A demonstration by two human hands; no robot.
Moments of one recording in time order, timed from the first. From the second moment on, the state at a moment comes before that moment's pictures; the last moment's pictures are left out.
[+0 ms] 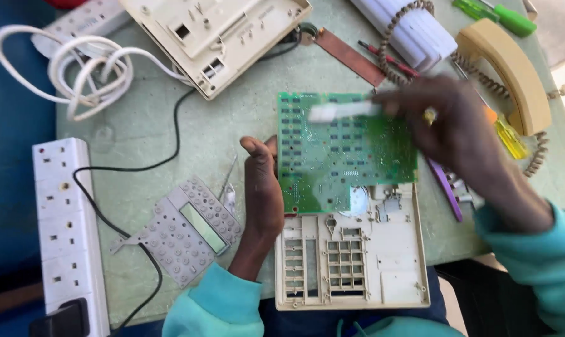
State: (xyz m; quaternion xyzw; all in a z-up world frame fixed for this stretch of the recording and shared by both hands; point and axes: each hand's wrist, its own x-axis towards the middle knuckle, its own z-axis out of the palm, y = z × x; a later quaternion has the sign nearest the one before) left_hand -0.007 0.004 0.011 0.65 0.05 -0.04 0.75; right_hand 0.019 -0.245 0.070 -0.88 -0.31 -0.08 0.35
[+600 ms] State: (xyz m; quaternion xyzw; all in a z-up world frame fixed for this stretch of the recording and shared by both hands) left_hand -0.008 0.005 0.030 0.59 0.02 -0.06 0.80; right_hand 0.006 -0.264 0.064 -0.91 -0.29 -0.07 0.29
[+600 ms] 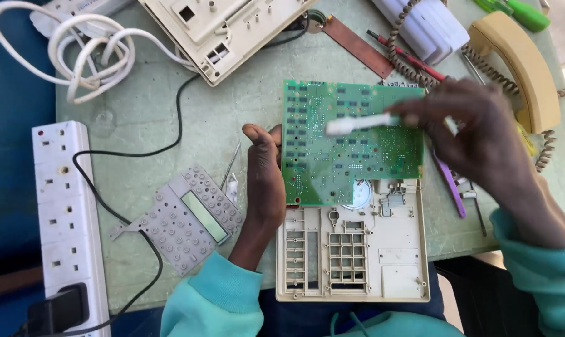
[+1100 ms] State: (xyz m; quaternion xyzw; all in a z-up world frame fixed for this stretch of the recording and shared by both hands) left_hand -0.005 0.003 0.016 0.55 -0.01 -0.05 0.83; right_hand 0.006 -0.246 0.080 -0.96 -0.19 -0.05 0.22
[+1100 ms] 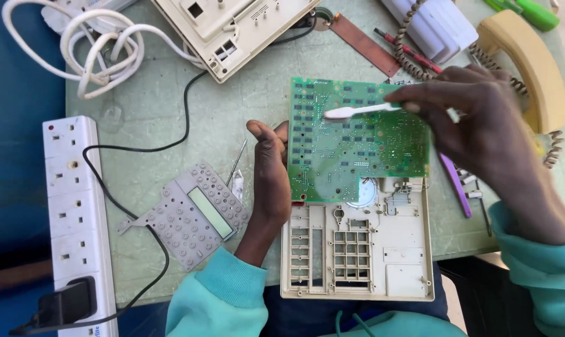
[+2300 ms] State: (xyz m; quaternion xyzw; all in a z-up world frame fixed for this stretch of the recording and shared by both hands) left_hand -0.003 0.004 -0.007 0.67 -0.01 0.05 0.74; right_hand -0.051 -0.220 0.060 -0.92 -0.21 -0.15 0.31
